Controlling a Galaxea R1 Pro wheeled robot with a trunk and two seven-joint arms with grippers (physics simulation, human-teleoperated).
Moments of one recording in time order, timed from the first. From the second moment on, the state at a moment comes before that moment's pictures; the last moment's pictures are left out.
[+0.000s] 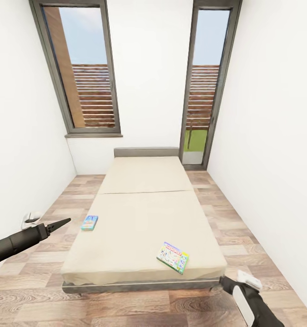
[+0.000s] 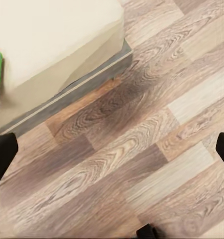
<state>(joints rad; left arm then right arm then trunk) -0.42 0.23 0.62 -1.42 0.00 0.94 -1.17 -0.39 -0.05 -0.20 -0.72 -0.32 0.37 -0.28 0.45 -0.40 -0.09</state>
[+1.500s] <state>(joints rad) -0.42 0.23 0.63 -1.42 0.01 0.99 -1.31 -0.39 -0.10 -0.47 -0.50 -0.68 0.37 0.35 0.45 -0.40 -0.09</state>
